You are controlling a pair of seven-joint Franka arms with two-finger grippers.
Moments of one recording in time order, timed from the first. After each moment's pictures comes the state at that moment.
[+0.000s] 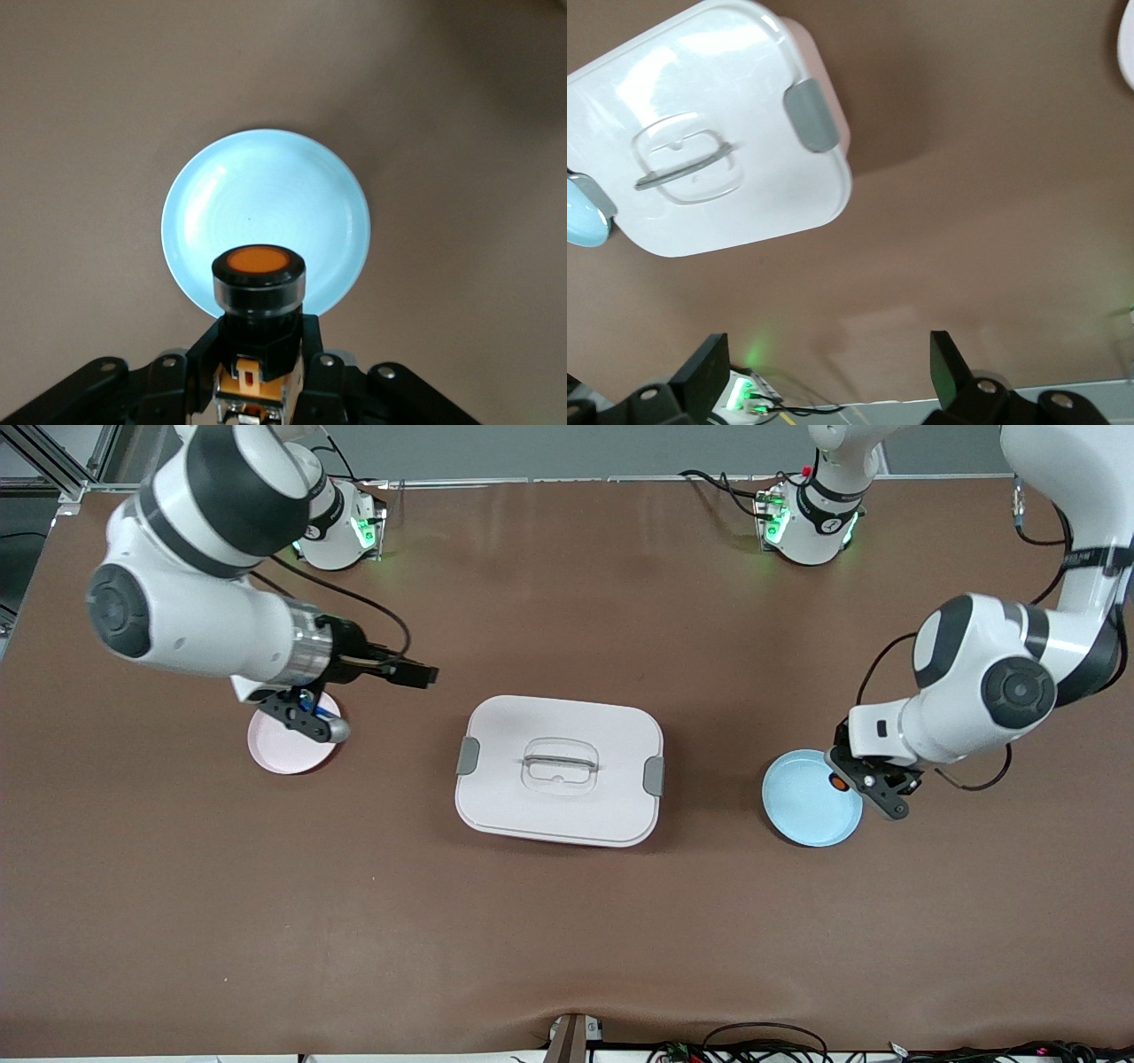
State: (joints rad) left arm 0.41 0.39 -0.61 -1.85 0.26 2.06 0.60; right arm 0.37 0.20 -0.07 -1.59 0.48 1.56 0.65
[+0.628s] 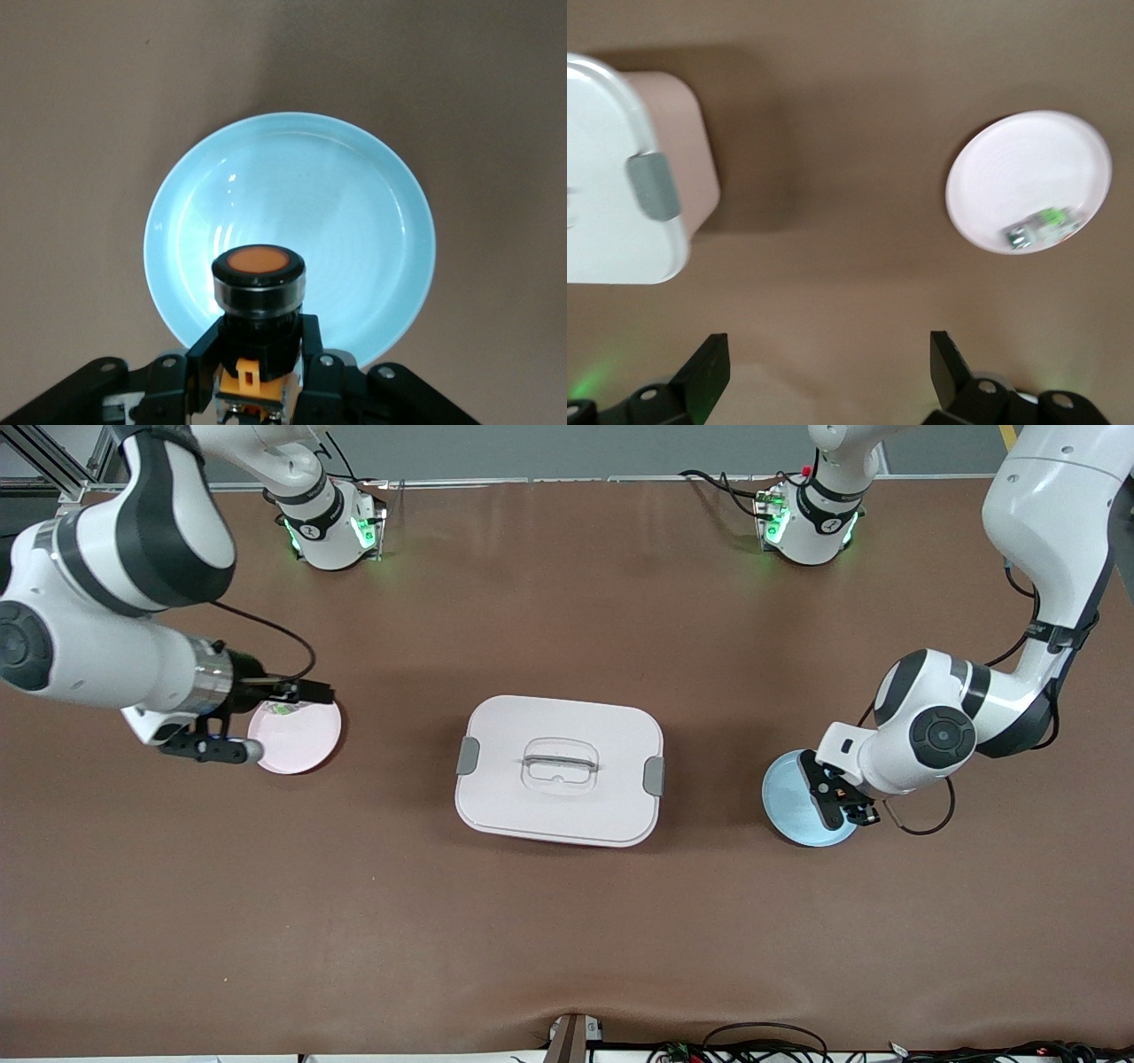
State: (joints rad) left arm 0.41 0.56 -0.62 -1.86 0.47 2.21 0.89; right arm 0.21 0.18 -0.08 -1.68 0.23 1.59 0.23
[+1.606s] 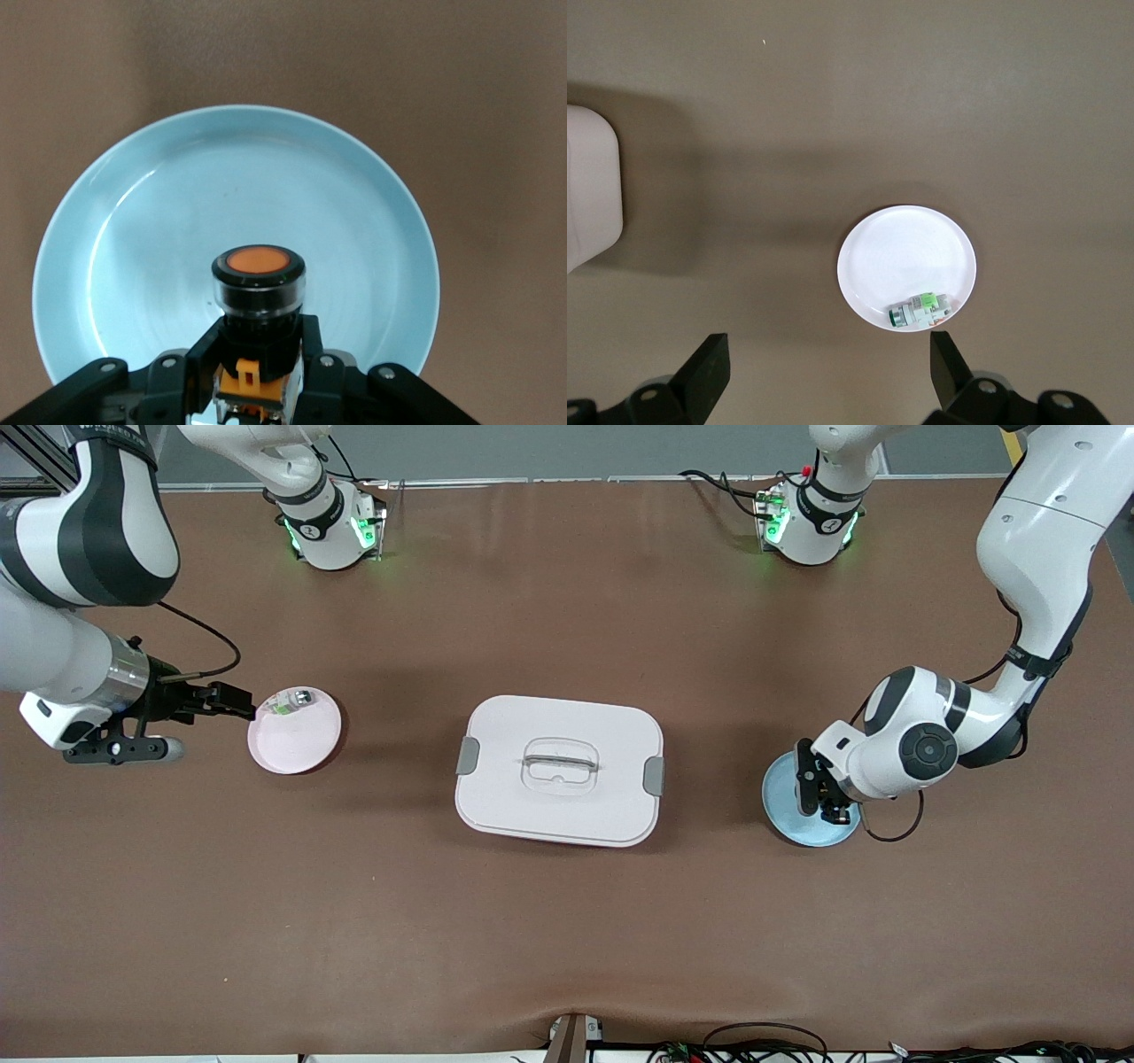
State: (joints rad) left arm 0.44 0.65 -0.62 -1.90 0.50 2.28 1.15; right arm 0.11 0.07 -0.08 -1.81 0.08 1.76 -0.01
